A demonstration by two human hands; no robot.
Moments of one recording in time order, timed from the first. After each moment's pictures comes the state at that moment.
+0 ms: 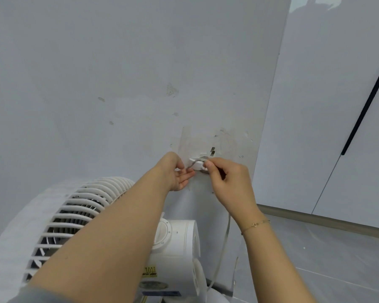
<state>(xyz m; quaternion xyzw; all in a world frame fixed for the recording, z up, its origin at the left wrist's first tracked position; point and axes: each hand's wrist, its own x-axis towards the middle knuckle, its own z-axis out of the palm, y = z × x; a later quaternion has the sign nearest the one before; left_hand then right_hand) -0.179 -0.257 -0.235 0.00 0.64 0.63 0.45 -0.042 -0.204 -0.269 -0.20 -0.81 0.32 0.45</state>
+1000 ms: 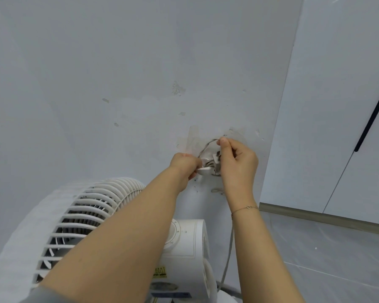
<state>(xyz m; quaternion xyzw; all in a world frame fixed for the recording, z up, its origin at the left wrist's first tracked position) -0.186 -0.238 -0.246 0.18 0.75 0.56 0.31 -0.085 -0.195 -0.258 -0.28 -0.63 0.44 0.58</state>
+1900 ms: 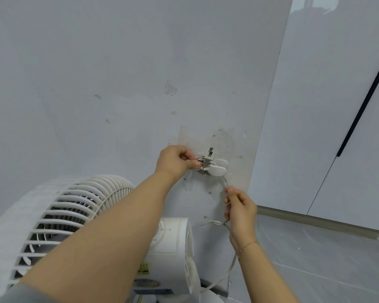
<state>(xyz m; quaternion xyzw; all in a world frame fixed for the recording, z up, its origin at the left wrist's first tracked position) -0.187 -0.246 -0.251 0.38 0.77 0.49 0.12 -0.039 -0.188 -0.355 -0.37 -0.46 0.65 0.48</state>
